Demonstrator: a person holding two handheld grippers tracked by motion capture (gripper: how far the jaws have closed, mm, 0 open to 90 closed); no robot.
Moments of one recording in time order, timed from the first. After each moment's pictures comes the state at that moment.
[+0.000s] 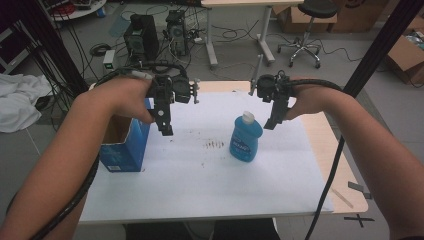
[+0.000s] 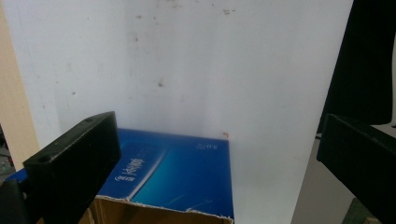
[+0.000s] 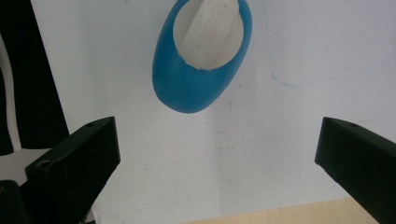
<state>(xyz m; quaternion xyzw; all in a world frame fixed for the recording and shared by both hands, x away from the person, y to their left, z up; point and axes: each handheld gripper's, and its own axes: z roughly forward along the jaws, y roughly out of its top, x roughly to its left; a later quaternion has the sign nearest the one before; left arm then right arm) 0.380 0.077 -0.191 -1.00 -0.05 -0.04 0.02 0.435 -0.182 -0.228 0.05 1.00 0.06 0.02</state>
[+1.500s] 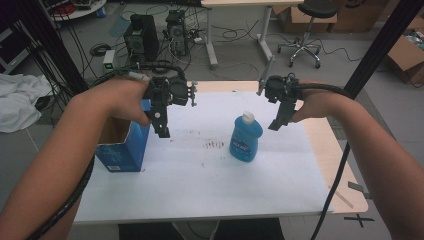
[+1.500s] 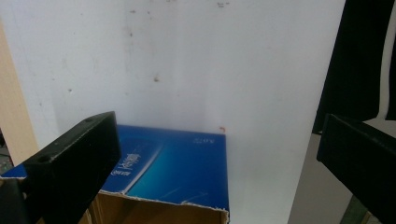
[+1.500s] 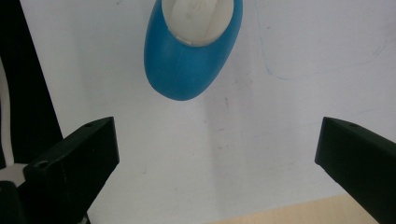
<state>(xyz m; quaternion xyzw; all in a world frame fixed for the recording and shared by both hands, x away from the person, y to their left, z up) 0.375 0.081 -0.190 -1.00 -0.04 -0.04 0.03 0.431 -0.203 -0.231 0.08 0.99 0.09 0.03</state>
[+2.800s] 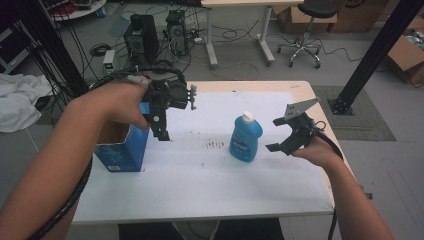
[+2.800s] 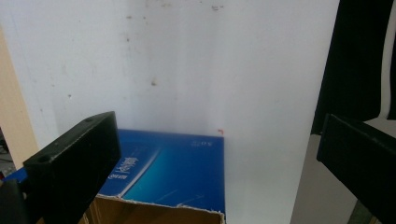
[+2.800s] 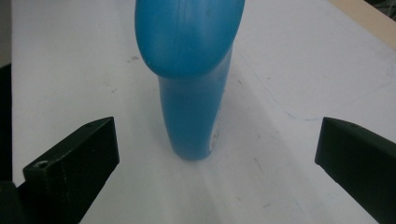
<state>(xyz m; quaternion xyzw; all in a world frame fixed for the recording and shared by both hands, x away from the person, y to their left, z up) 0.365 0.081 -0.191 -1.00 -0.03 -0.05 0.02 0.391 -0.276 -0.338 0.18 0.90 0.39 0.07</state>
